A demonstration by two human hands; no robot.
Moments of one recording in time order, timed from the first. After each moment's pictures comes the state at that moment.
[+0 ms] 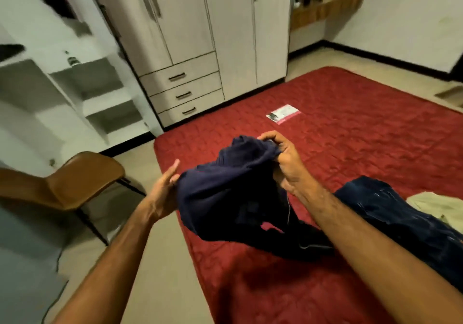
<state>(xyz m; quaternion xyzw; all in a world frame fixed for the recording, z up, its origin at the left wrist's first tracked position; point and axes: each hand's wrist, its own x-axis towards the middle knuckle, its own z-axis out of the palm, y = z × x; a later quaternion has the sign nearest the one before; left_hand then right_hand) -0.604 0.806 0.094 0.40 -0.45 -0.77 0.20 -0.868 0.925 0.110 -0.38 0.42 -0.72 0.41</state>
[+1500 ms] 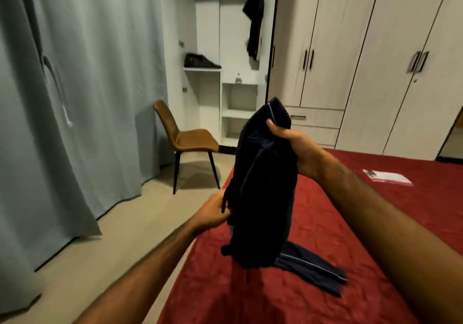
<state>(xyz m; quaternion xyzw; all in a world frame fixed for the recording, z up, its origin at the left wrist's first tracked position) -0.649 1.107 -0.165 0.51 -0.73 -0.21 0.40 -0.863 1.089 0.014 -0.55 0.27 -0.39 0.68</state>
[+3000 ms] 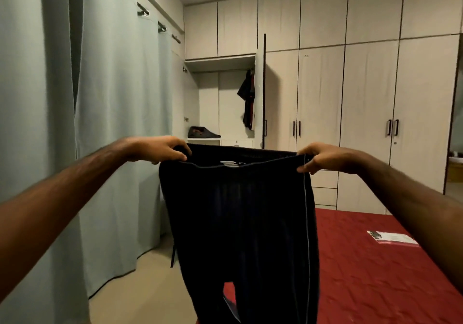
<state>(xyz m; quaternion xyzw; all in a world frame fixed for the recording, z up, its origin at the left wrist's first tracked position) -0.545 1.176 0.177 0.66 -0.72 -0.06 0.18 -0.955 1.066 0.152 -0.87 0.39 -0.21 0.22</state>
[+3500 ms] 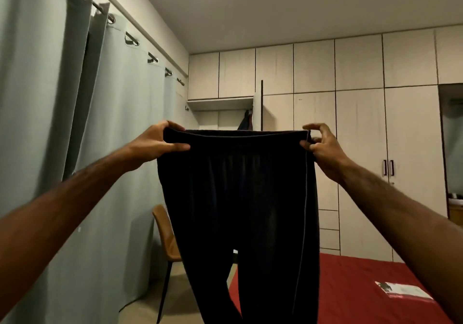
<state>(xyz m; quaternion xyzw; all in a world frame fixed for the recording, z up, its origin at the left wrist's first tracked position) -0.532 1.189 0.250 0.50 -0.71 -0.03 0.50 -0.933 1.057 0.235 -0.69 0.26 -0.61 0.29</state>
